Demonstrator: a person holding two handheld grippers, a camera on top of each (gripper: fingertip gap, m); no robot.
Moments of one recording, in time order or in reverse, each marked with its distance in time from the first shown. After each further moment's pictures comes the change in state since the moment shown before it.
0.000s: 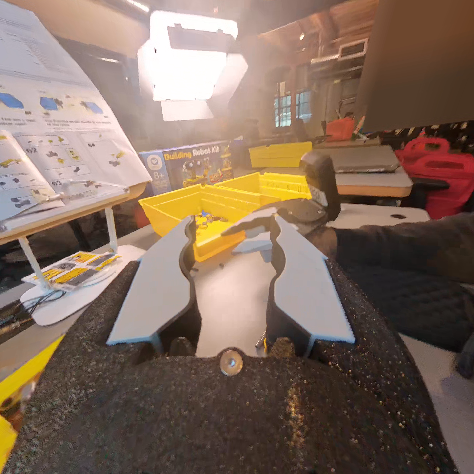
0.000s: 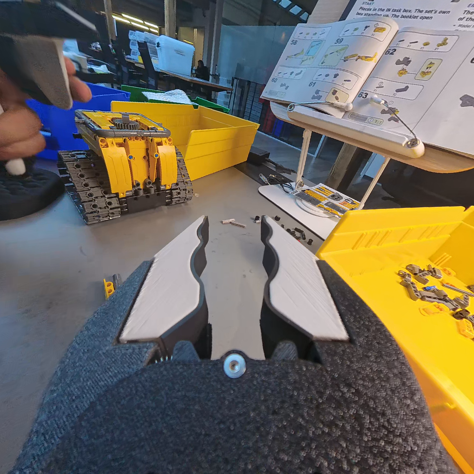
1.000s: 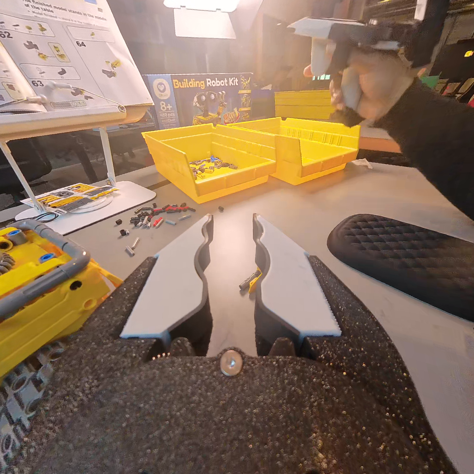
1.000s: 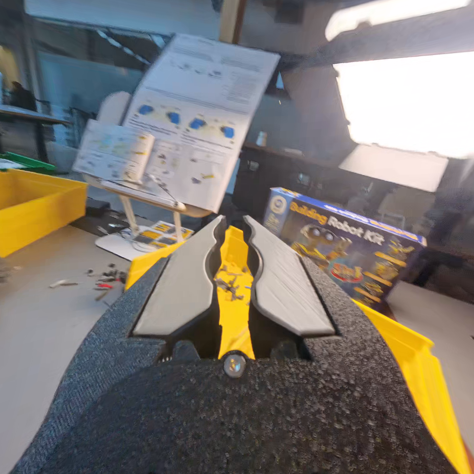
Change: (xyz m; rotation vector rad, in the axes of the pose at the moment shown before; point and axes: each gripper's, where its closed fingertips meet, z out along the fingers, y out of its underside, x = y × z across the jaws) left arm 0.014 0.078 -0.009 -0.171 -0.118 -0.065; right arm 0.182 -0.110 -0.157 0.096 0.585 -0.043
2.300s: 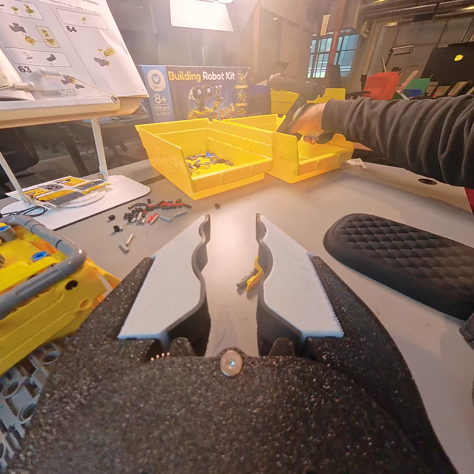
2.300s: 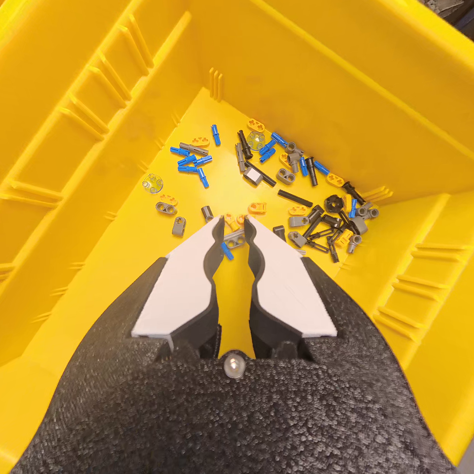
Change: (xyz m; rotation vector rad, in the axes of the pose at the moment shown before) left arm 0.000 0.003 0.002 -0.016 0.022 -0.030; right arm 0.137 0.282 0.014 -1.140 0.000 0.175
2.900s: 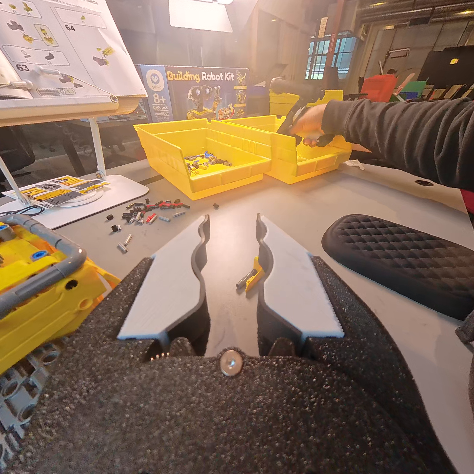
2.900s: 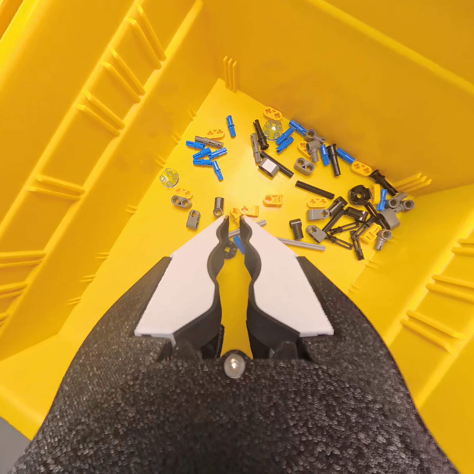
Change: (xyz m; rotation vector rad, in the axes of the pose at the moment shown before) left arm 0.000 0.000 0.000 0.002 0.007 -0.008; right arm -0.012 0.006 -0.001 -0.008 -0.122 0.065
